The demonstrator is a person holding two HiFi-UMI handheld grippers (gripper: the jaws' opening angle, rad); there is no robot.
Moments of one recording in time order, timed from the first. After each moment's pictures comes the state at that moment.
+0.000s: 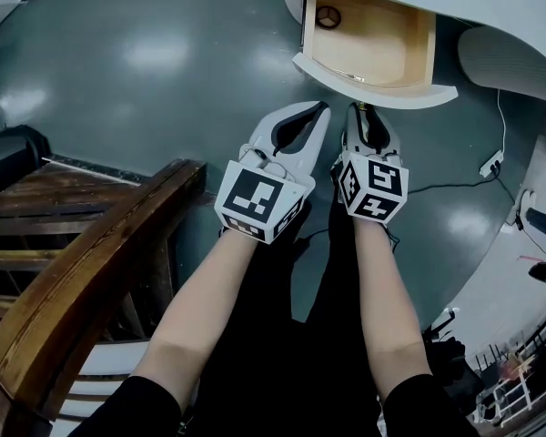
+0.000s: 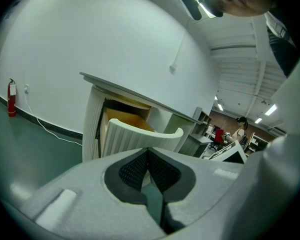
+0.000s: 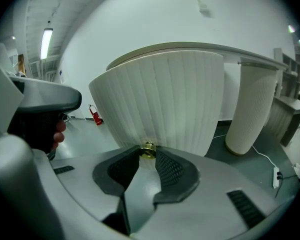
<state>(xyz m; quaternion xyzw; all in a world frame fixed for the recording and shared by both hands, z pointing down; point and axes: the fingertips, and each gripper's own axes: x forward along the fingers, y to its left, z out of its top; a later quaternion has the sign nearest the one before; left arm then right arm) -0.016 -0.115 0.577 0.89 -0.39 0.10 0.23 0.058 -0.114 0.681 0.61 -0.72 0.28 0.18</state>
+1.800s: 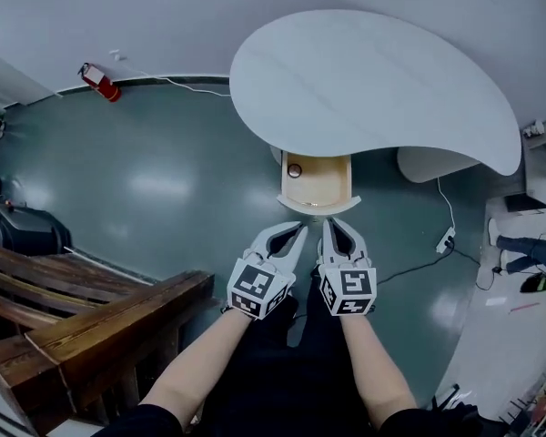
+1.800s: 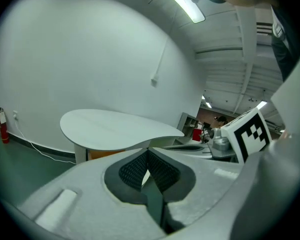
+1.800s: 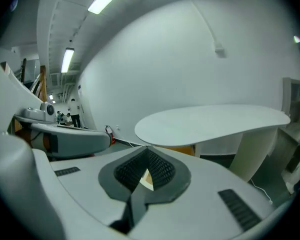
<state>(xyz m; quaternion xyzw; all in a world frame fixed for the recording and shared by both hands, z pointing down) 0.001 -0.100 0.370 0.91 -0.34 0.12 0.20 0.053 -0.109 0.400 0.58 -0.78 0.21 0.13</state>
